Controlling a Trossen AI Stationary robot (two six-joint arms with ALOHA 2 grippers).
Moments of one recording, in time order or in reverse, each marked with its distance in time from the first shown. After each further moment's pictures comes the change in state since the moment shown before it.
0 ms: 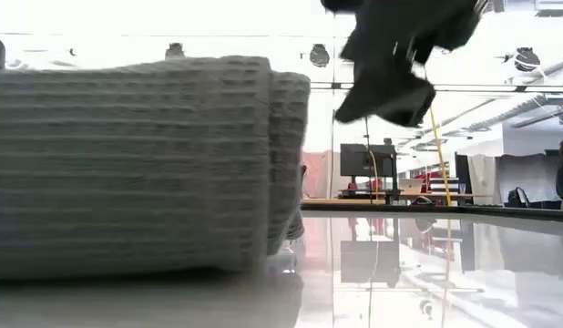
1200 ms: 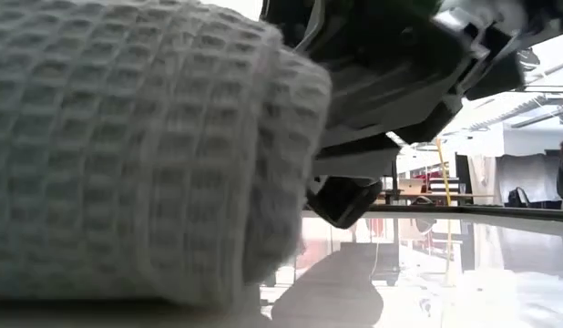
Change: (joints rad) left arm -0.056 0.002 0.267 -0.370 -0.037 0.276; right arm 0.023 0.335 0.000 0.635 -0.149 -0.069
